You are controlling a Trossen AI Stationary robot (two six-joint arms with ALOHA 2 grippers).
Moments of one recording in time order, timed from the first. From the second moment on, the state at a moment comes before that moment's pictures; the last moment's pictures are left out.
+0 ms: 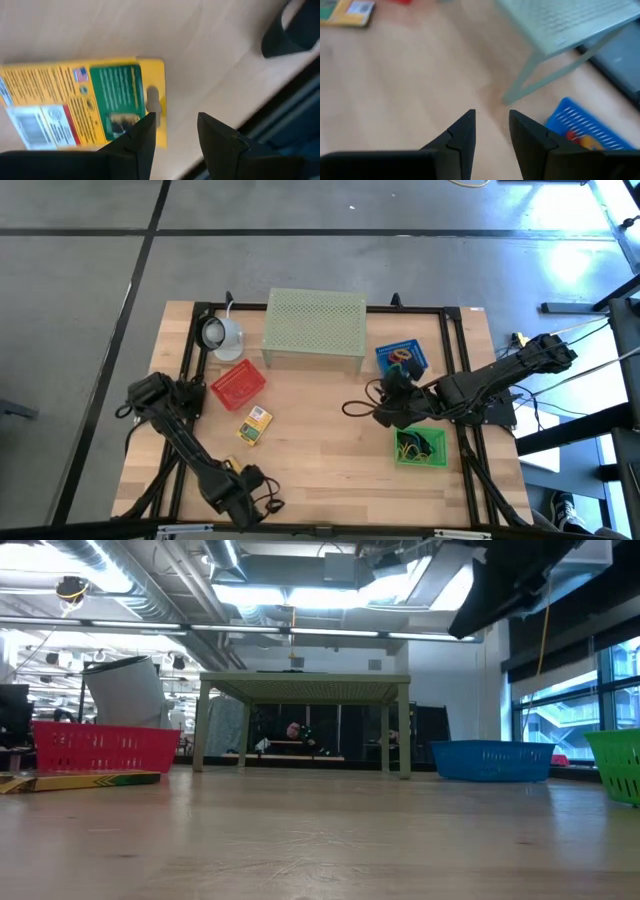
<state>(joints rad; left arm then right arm) -0.87 1.90 1.29 -0.86 0.05 -1.54 0.41 1.30 0.99 -0.79 0.74 0.73</state>
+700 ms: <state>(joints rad) -0.90 1.99 1.32 -0.95 0.01 -1.35 0.41 1.30 0.99 -0.78 0.29 0.73</state>
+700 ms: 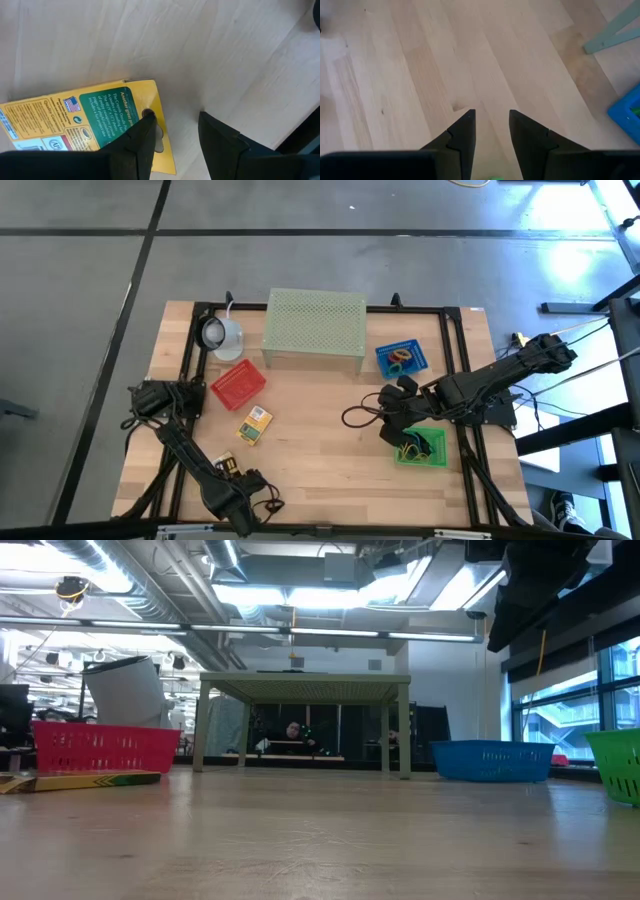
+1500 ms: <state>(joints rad) -0.90 1.99 1.31 -0.97 0.02 -1.37 0.41 1.30 0.99 -0.78 0.30 0.73</state>
